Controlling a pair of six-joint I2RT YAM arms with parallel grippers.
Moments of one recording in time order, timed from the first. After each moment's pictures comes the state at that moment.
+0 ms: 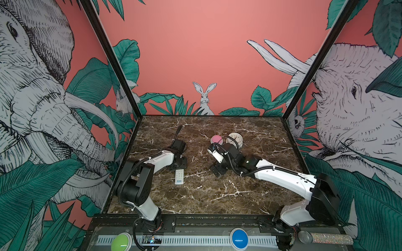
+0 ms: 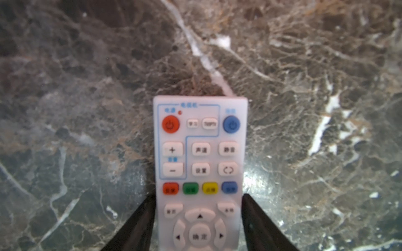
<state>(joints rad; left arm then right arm) -0.36 1.63 0.89 -0.54 -0.05 -0.42 0.92 1.46 1.08 -0.43 0.09 -0.04</state>
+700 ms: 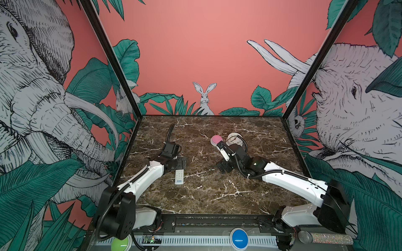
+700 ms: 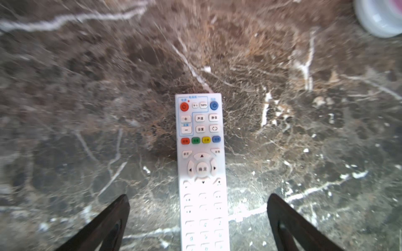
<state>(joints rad) -0.36 1.23 0.75 -0.54 -0.09 -0.34 0.86 1.33 0.98 -0.43 0.27 0.02</state>
